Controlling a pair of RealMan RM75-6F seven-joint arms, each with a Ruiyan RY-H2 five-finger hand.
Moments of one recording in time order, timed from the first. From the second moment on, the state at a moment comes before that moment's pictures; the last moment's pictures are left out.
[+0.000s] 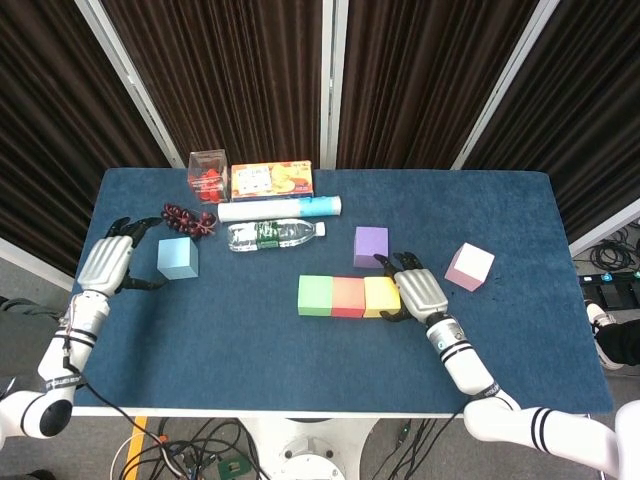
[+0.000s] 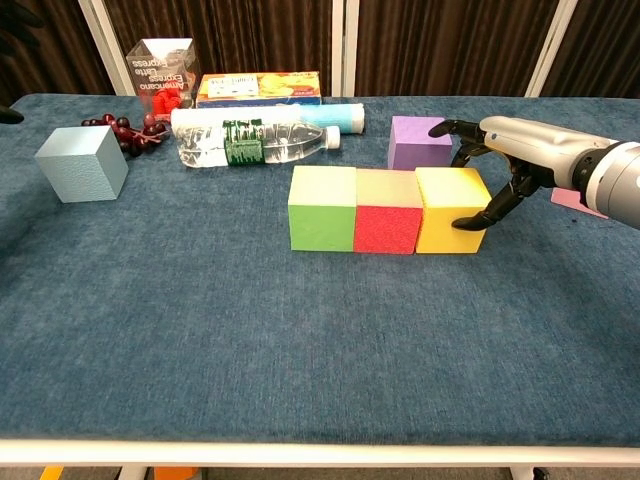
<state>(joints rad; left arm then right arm) -0.53 -1.21 -0.21 -1.56 1.17 1.04 -0.13 0.68 -1.53 0.18 -1.49 -1.06 0.92 -0.24</state>
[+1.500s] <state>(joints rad) -0.64 -1.23 -0.18 -1.37 1.15 0.80 -0.07 0.46 -0.99 0.18 -1.85 -1.23 1.16 -0.01</state>
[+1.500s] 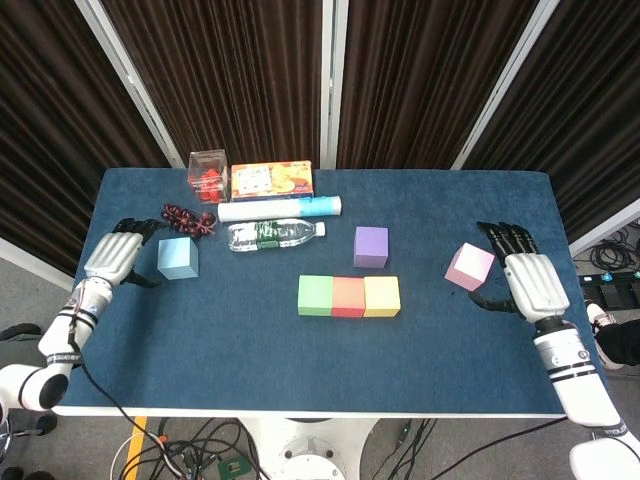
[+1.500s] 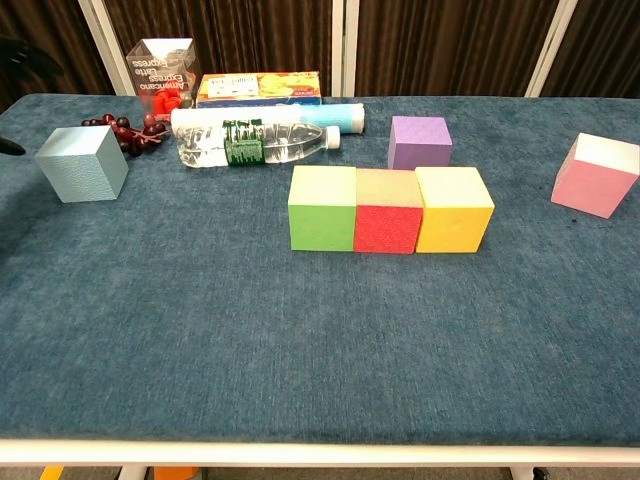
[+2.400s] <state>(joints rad) -0.76 -1.40 -0.12 -1.04 1.29 0.63 -0.20 0.45 -1.02 0.20 -1.79 -1.23 1.13 0.04</state>
